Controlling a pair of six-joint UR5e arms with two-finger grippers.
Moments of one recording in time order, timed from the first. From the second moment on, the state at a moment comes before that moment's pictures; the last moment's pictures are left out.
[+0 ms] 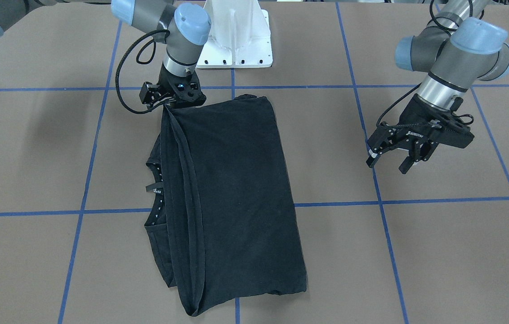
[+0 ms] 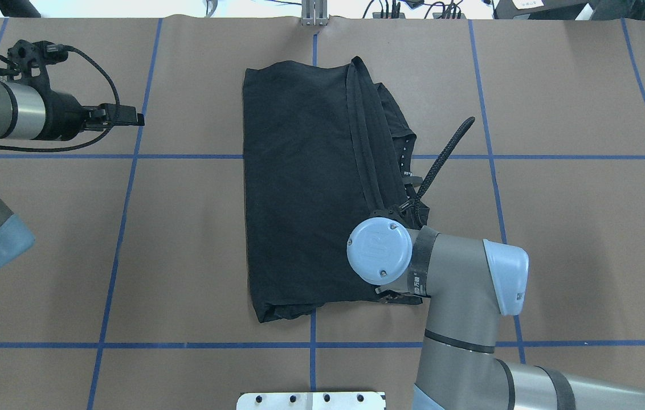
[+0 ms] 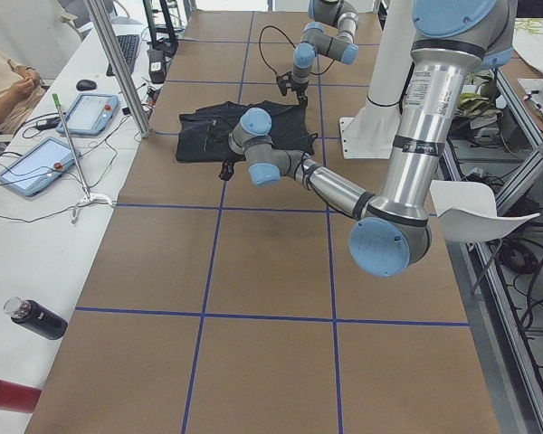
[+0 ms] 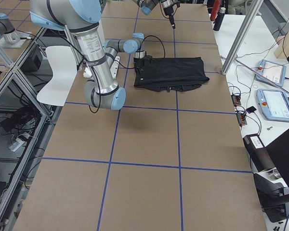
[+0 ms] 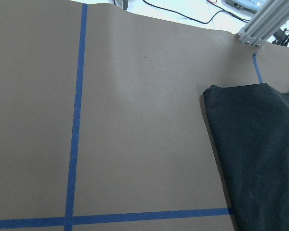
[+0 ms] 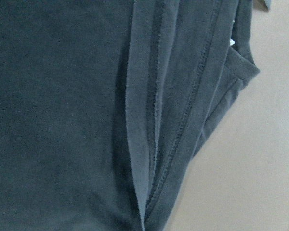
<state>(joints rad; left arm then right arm) -0.89 -1.79 -1.76 -2.33 -1.91 -1.14 0.34 -0.97 1.82 -2.04 1.65 0.87</state>
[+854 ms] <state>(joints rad) -0.89 -1.78 -1.77 -2.33 -1.91 -1.13 0.41 -0.96 1.71 -1.94 1.65 0.77</state>
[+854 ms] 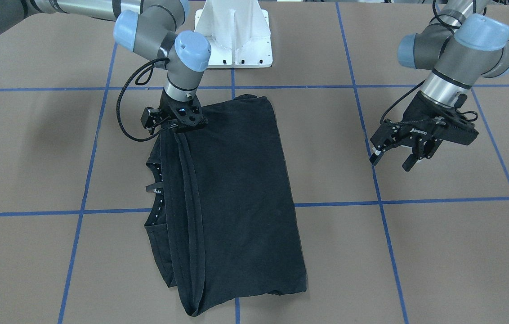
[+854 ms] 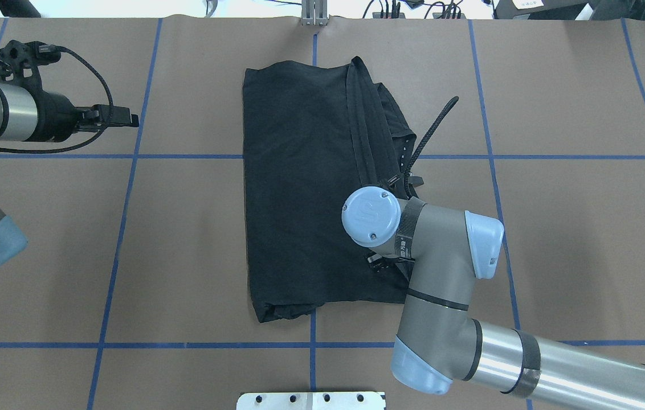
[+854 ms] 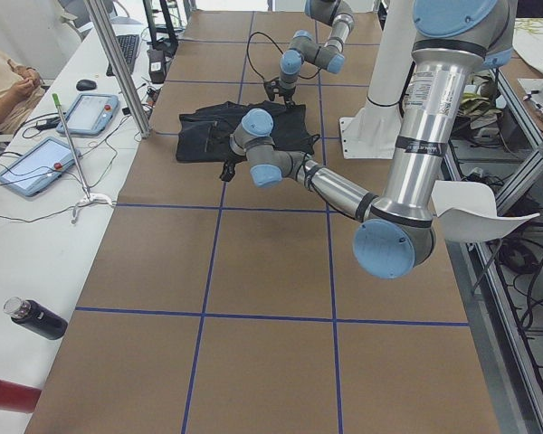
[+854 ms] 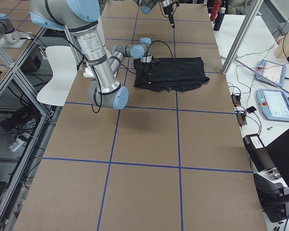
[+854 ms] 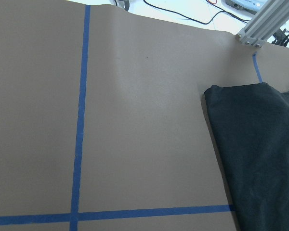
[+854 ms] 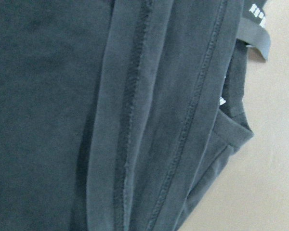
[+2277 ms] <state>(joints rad) -0.91 -1.72 -1.82 -2.33 -1.96 -1.12 0.56 -0.80 1.52 -1.87 1.77 0.74</state>
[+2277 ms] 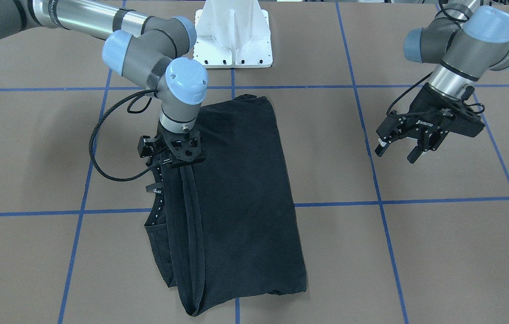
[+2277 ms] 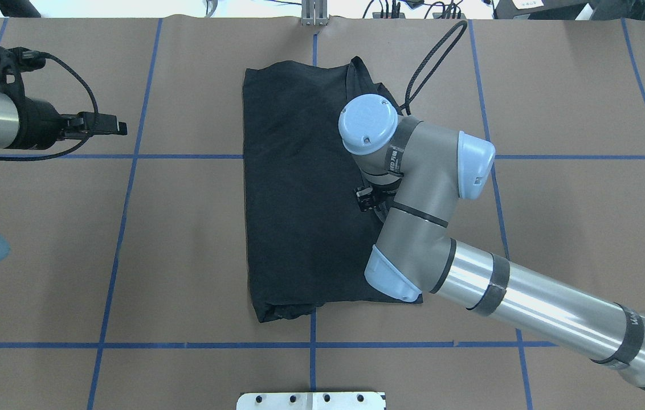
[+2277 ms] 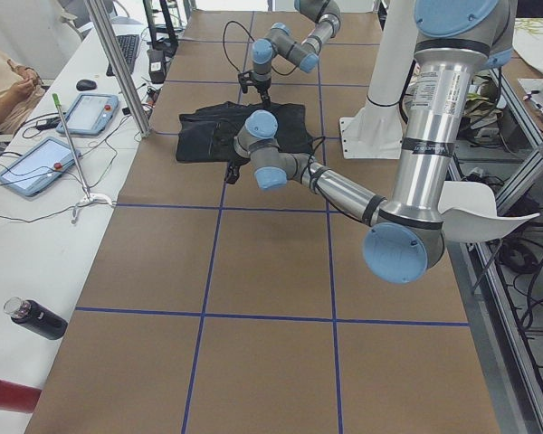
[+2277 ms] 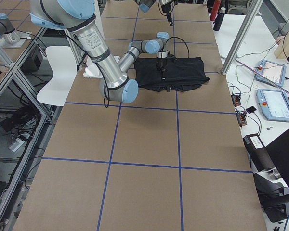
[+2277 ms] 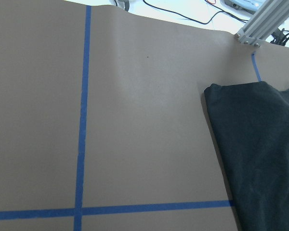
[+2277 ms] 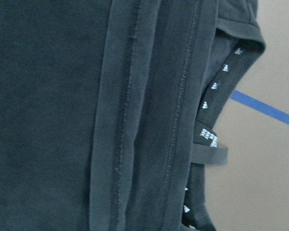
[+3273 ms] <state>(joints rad) -0.91 -1.71 -1.83 -2.33 -1.98 -1.12 0.56 -0.85 1.48 -1.85 1.75 0.71</state>
